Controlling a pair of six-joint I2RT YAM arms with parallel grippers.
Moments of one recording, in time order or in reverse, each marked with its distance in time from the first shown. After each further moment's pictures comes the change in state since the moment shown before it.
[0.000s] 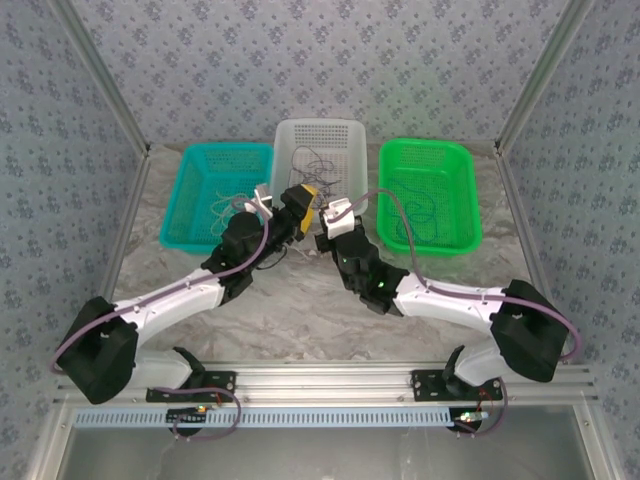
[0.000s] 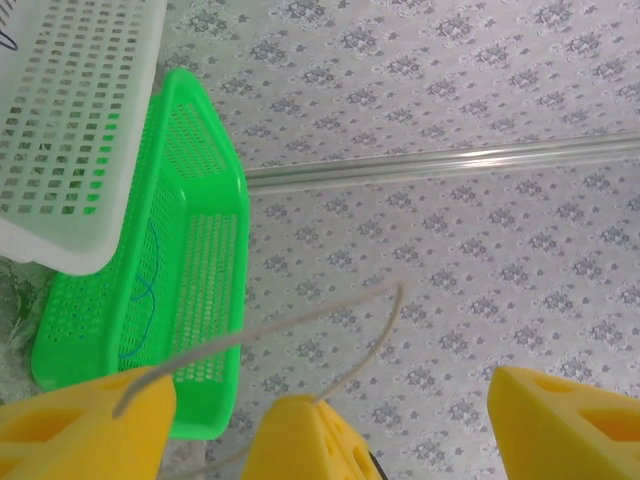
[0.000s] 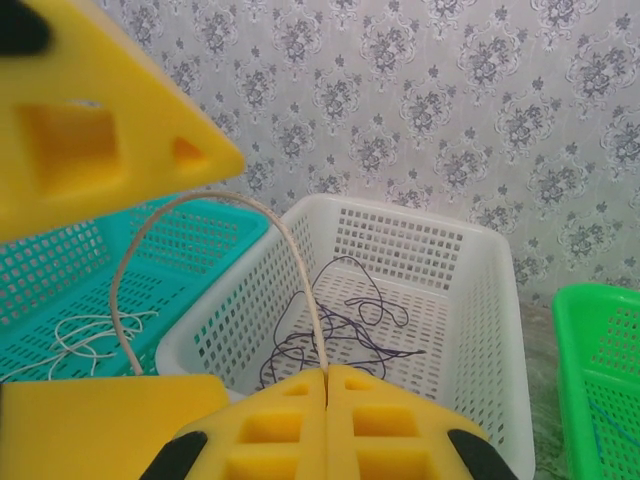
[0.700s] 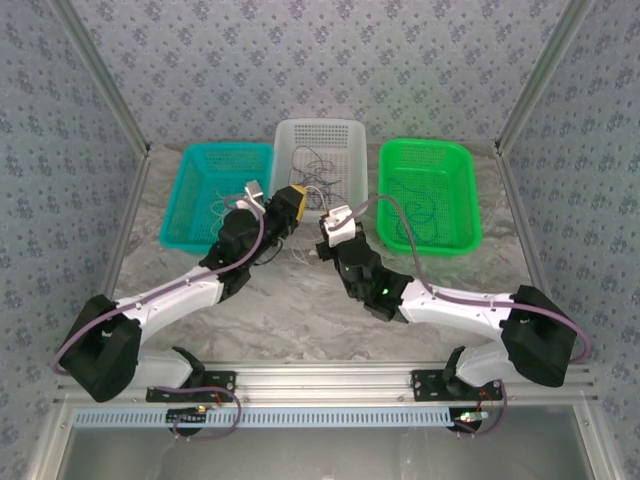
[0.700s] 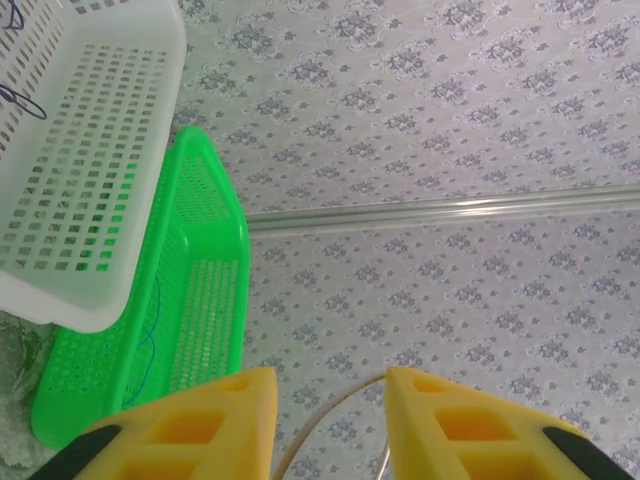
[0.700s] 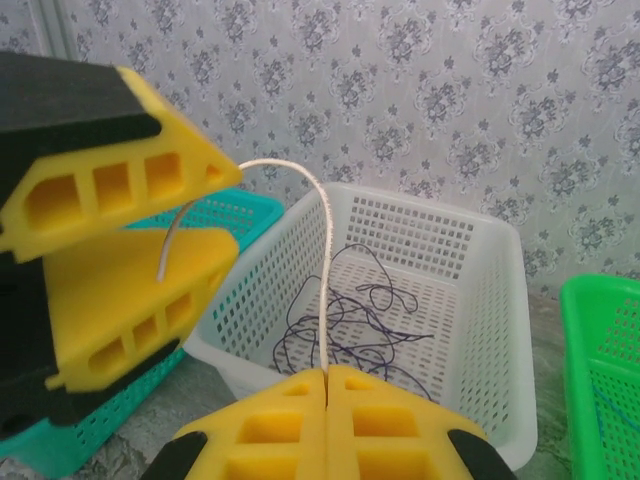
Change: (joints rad) left arm 0.052 0.008 -0.005 0.022 -0.045 -0.016; right arm 0.040 -0.050 -0.041 -0.037 0.007 0.007
